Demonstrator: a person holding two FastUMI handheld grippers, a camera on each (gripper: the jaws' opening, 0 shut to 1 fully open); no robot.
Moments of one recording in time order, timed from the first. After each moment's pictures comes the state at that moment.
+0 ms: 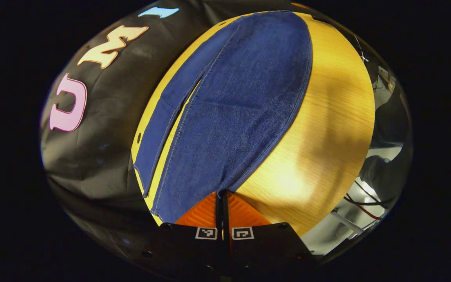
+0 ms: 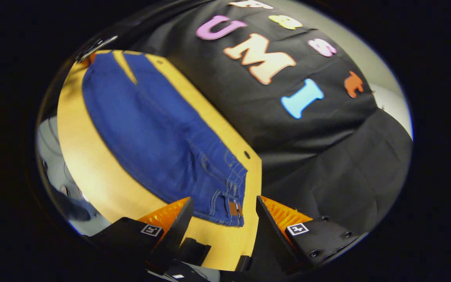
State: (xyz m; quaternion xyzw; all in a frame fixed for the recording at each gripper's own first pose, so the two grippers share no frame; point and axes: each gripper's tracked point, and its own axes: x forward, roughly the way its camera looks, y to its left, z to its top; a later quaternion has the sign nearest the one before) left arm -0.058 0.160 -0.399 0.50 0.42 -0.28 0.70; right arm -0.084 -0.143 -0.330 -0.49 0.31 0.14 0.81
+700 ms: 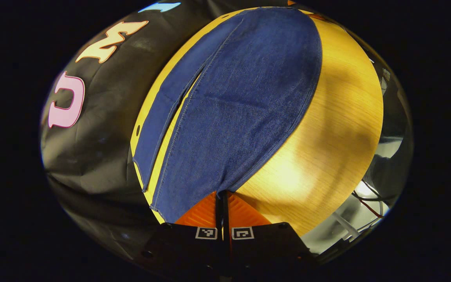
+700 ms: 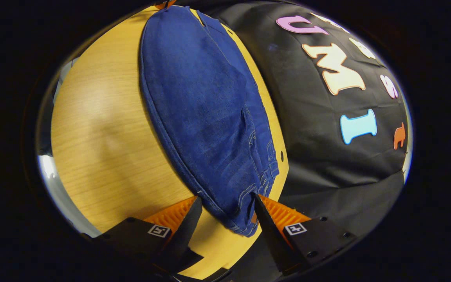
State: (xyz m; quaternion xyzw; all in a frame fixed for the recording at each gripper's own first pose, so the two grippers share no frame) left arm -0.060 0.159 -0.400 0.50 0.45 -0.25 0.69; right arm -0.066 -0.157 -0.425 -0.61 0.34 0.25 0.68
